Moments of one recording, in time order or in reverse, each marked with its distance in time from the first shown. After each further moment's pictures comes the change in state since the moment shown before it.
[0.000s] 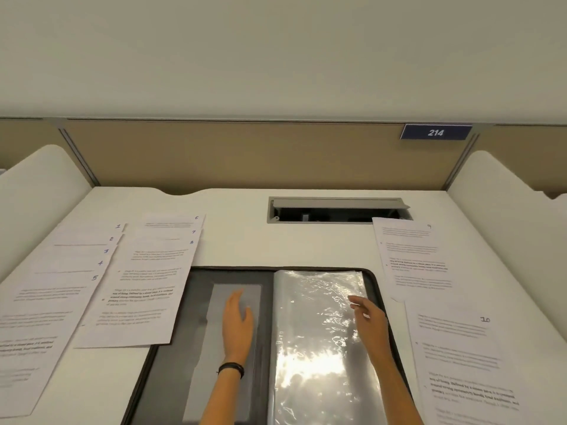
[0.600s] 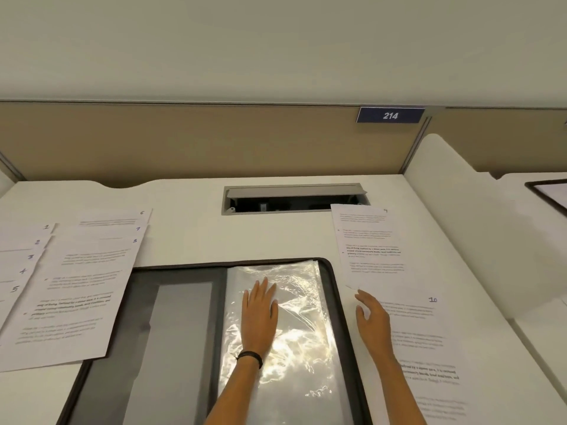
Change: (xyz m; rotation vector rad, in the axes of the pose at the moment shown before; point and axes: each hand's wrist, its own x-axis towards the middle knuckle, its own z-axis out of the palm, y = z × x) left_hand -0.021 0.019 0.137 0.453 -0.279 0.324; right_hand 0.023 0.055 -0.093 -0.306 0.134 -0.057
